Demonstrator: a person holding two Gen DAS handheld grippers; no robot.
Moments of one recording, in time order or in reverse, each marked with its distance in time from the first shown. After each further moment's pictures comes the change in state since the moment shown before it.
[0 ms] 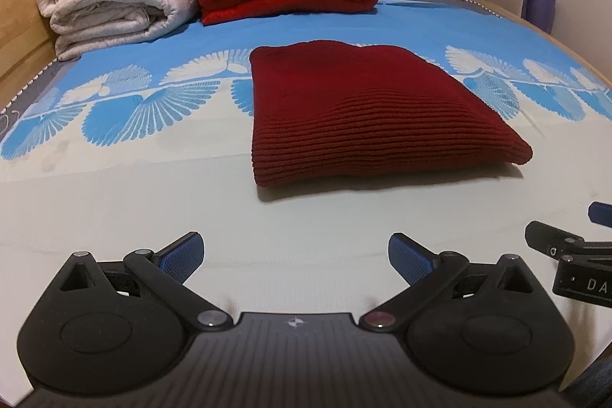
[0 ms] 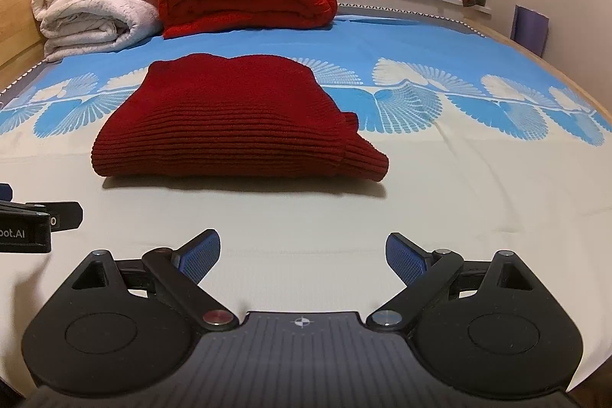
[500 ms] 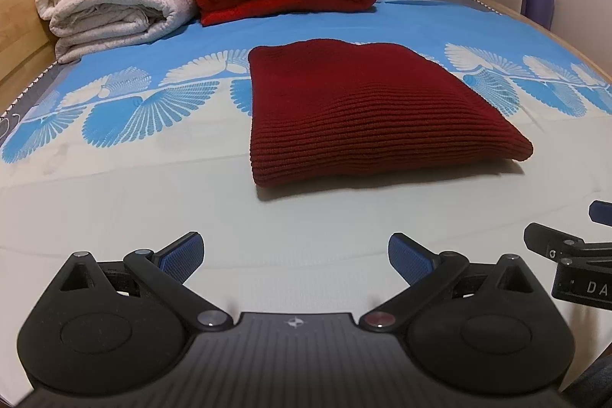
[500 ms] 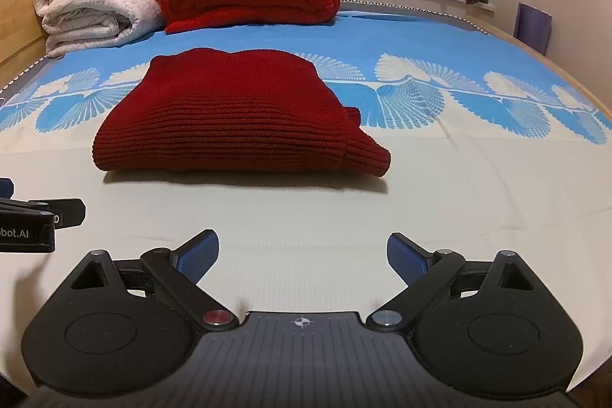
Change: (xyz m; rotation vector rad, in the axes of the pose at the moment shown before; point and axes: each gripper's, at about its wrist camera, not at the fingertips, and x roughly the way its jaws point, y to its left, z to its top) left arm 0.001 -0.003 -0.001 0.006 0.002 0.005; right arm 0.002 -0.001 -0.002 -0.008 0.014 0.009
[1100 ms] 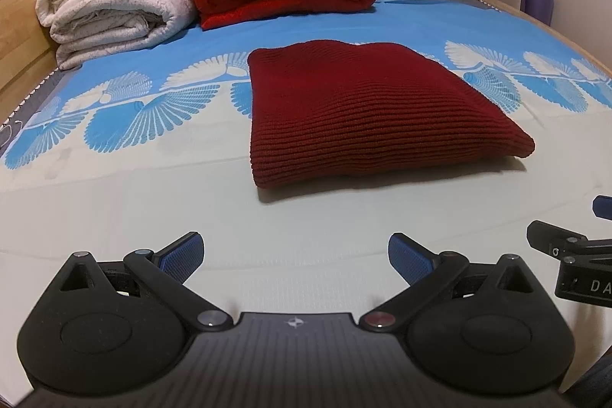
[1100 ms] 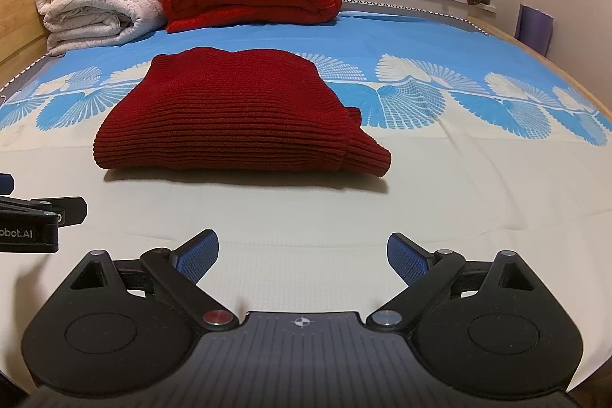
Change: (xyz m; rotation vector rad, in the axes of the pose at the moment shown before) left arm 0.000 -0.003 -0.002 0.018 -0.008 0.011; right arm -0.001 0.001 -0.001 -0.005 0.000 0.001
